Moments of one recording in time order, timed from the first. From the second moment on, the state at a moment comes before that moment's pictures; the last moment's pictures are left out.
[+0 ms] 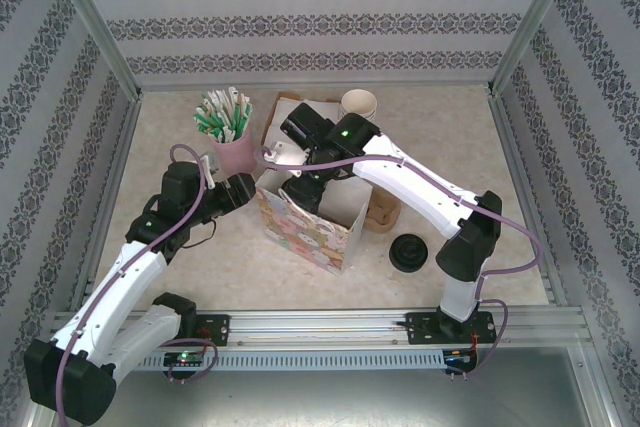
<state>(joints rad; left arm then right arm) -0.28 0.87 0.71 -0.43 0.29 -0.76 0.87 1.83 1.91 -1.25 -0.16 -0.26</state>
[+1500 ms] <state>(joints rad) -0.27 1.05 0.83 -0.57 0.17 -0.70 0.87 1.71 1.61 -1.02 -0.17 -0.16</state>
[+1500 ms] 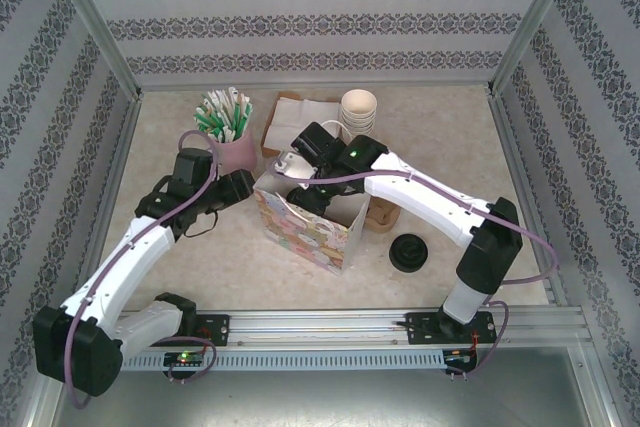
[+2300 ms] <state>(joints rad) -0.27 1.27 0.63 -0.38 0.22 -0.70 0.89 1.78 1.62 -1.00 -0.18 -0.16</state>
